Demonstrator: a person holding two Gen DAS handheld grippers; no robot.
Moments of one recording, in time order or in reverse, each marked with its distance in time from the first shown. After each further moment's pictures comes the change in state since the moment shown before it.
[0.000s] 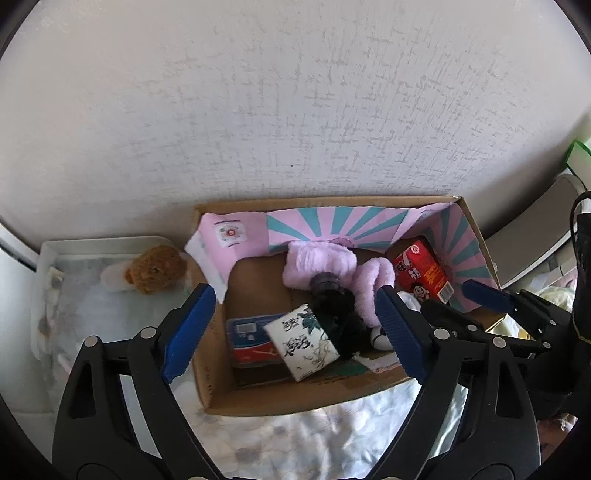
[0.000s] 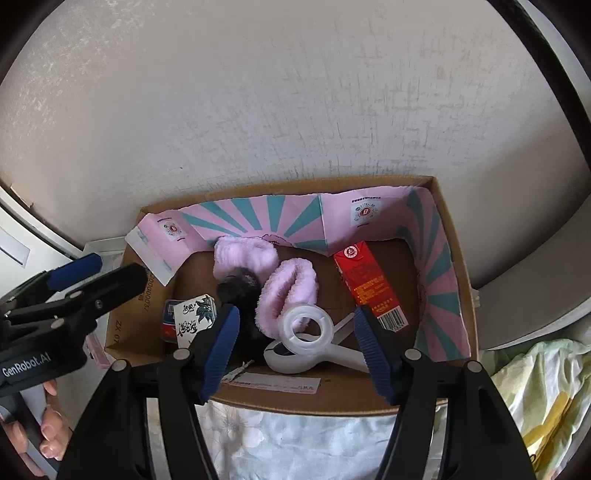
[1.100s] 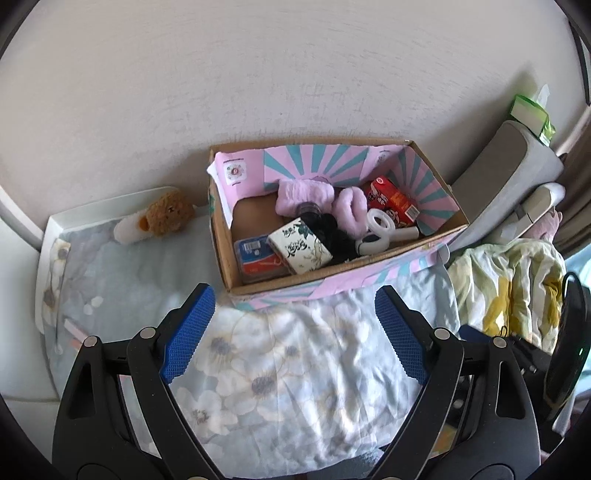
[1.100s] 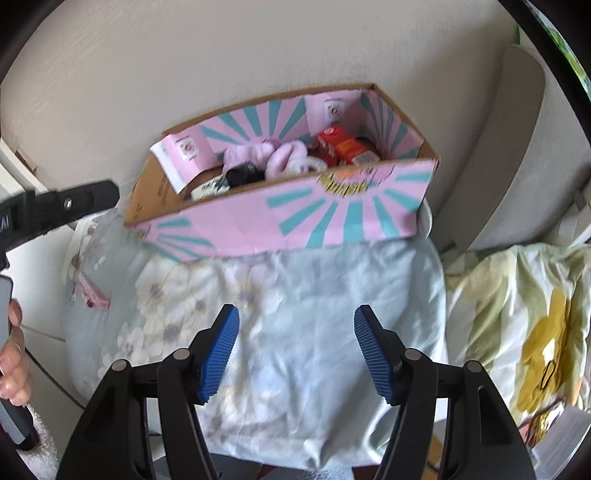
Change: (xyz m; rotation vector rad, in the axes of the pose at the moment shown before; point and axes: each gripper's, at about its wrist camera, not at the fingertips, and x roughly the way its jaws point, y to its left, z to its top) left arm -0.064 0.027 -0.083 0.092 0.004 -0.106; right arm -0.044 0.042 -0.156 0.132 -0.009 -0.104
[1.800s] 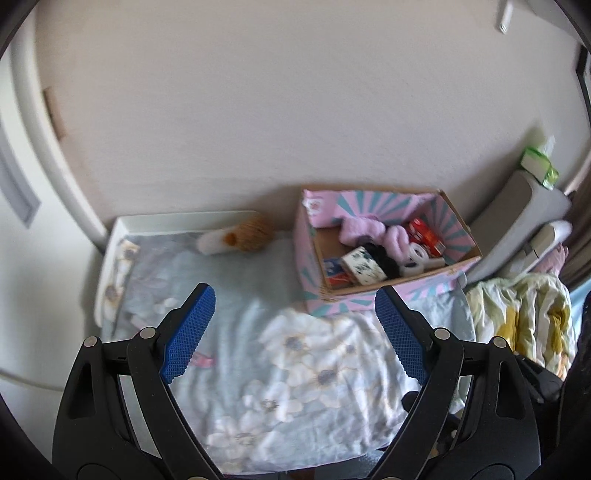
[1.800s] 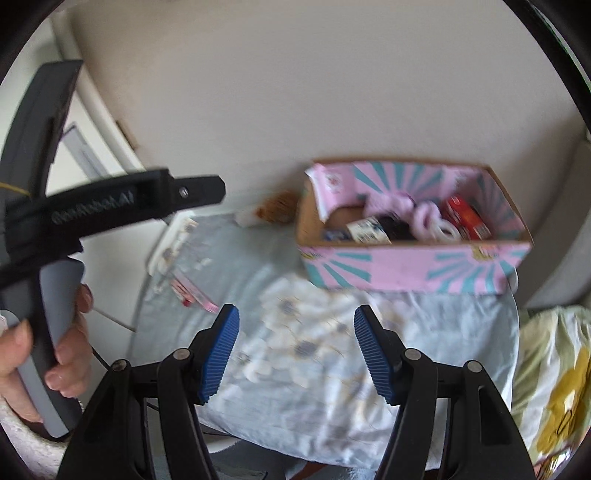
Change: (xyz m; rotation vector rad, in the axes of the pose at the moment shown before) left arm -0.089 0.087 -0.014 -0.098 -0.155 0.081; right arm -0.058 0.139 0.001 -0.210 -0.154 0.187
